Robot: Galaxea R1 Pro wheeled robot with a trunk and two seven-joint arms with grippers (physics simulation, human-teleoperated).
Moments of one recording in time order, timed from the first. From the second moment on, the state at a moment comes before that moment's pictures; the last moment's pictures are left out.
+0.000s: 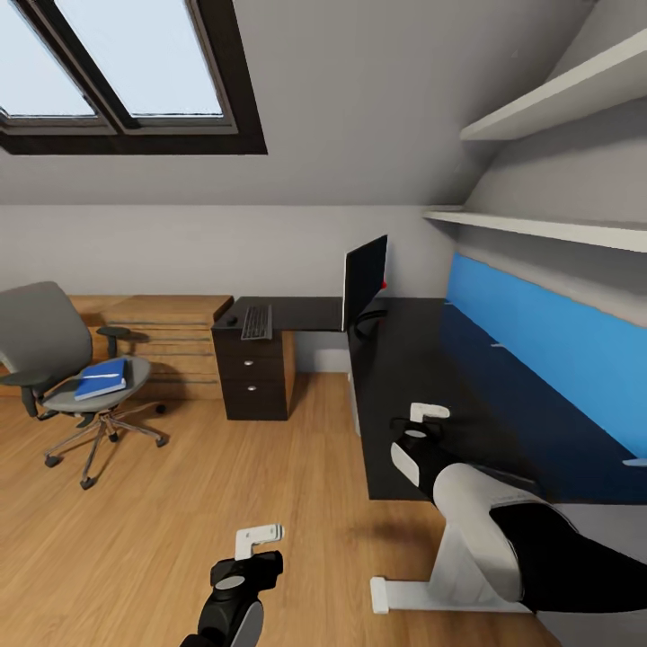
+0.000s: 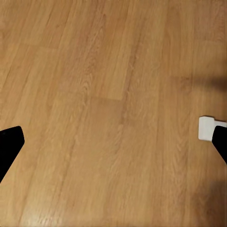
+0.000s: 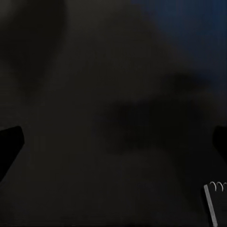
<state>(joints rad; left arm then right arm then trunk) -0.15 -0.13 -0.32 -1.27 0.33 0.55 0.59 -1.05 0.12 0.06 -0.09 -0.11 -0.04 -0.47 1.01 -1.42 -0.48</state>
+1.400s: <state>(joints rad) -0.15 -0.13 -0.31 -1.26 0.33 0.55 0.59 -0.65 -0.08 0.04 -1.06 -0.36 0.40 -0.25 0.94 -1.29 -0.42</state>
